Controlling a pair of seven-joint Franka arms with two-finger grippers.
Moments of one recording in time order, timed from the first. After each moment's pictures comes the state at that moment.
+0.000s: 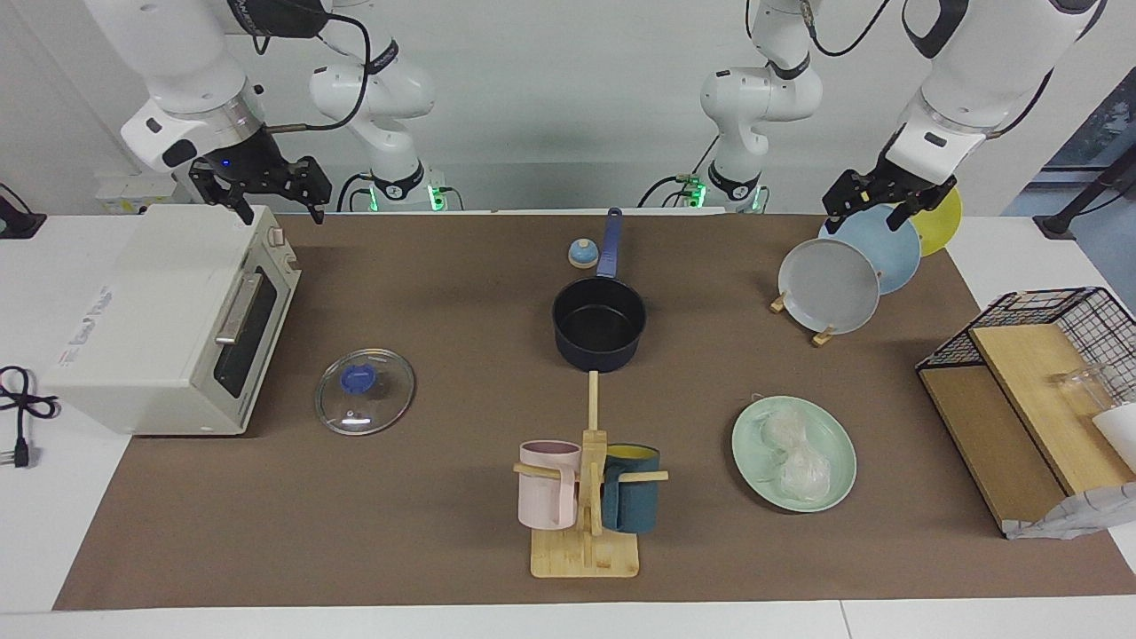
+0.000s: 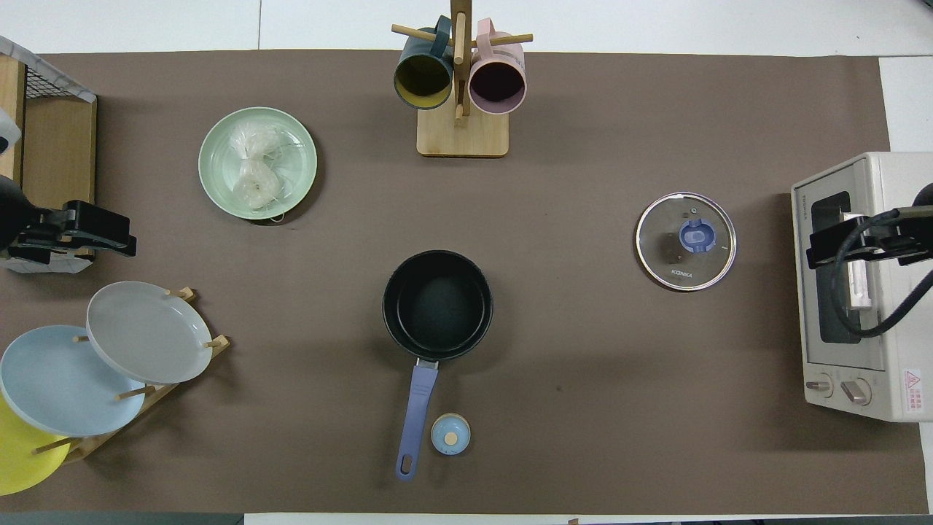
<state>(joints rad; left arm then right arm) -0.09 -0.03 -0.03 -1.58 -0.04 1.46 -0.11 0.01 -0.04 0.00 -1.59 -0.02 1.43 0.00</state>
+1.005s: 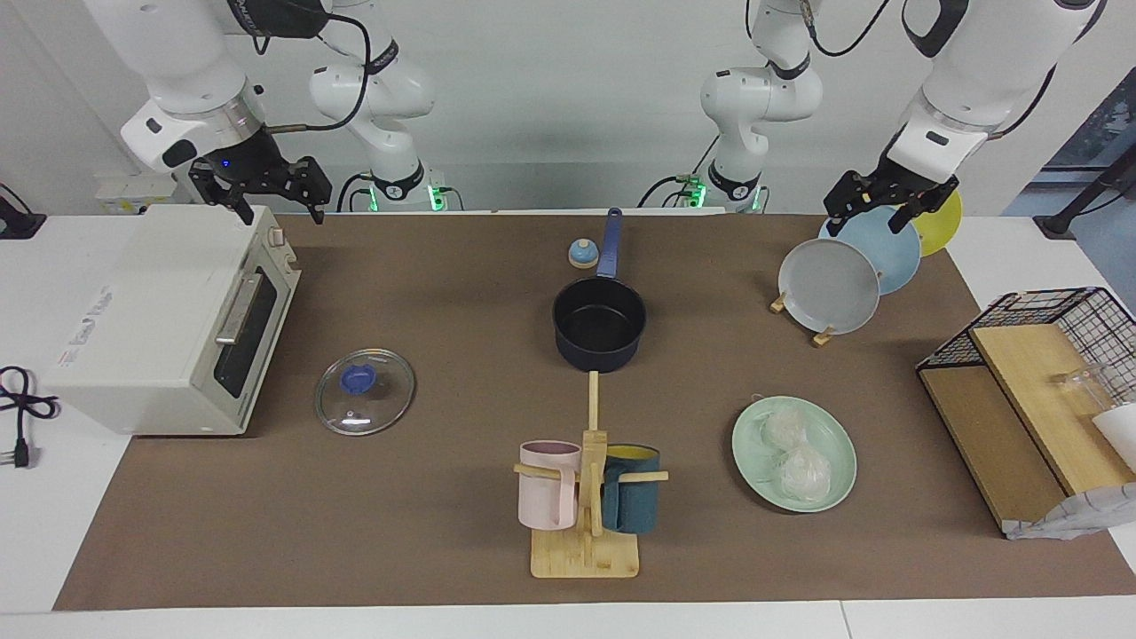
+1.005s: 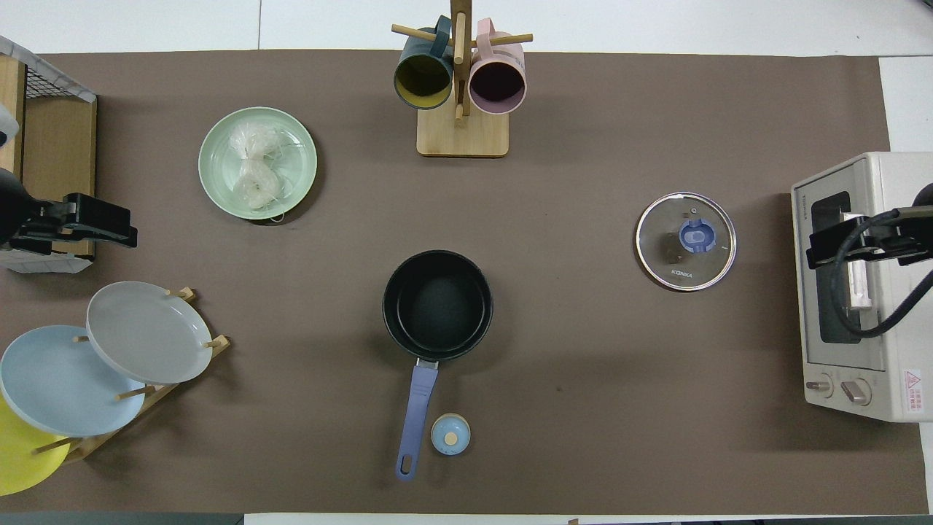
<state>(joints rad) -0.09 -0.03 -0.03 -1.58 -0.04 1.50 -0.11 0.01 -0.04 0.00 -1.59 -0.02 1.43 0.00</state>
